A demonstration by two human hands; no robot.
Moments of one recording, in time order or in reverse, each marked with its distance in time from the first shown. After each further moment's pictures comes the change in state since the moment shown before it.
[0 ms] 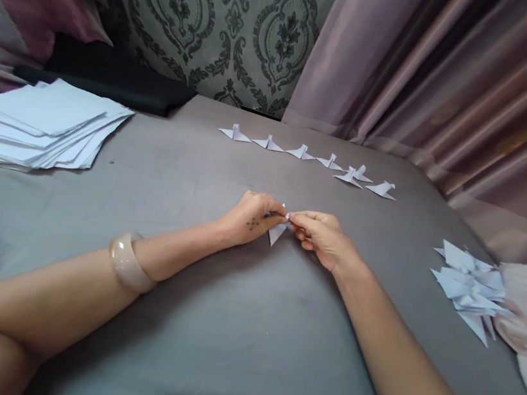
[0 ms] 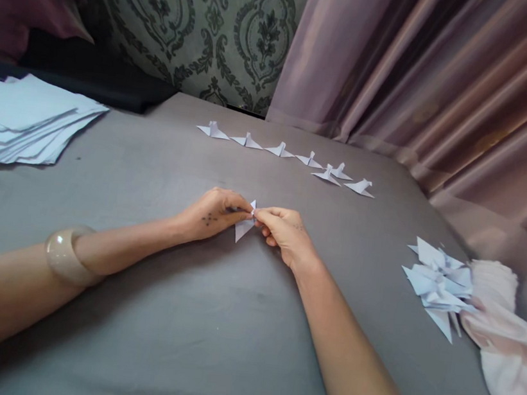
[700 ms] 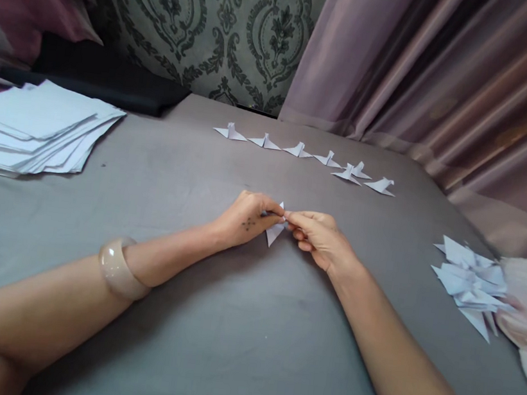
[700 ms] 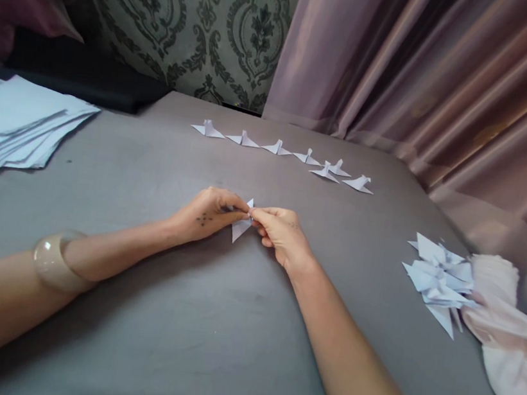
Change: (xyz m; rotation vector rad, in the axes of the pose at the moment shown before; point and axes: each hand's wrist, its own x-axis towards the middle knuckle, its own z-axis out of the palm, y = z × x) left_hand 0.000 0.001 0.000 -0.044 0.026 -0.056; right_hand 0.000 -0.002 0.006 0.119 0.050 0.053
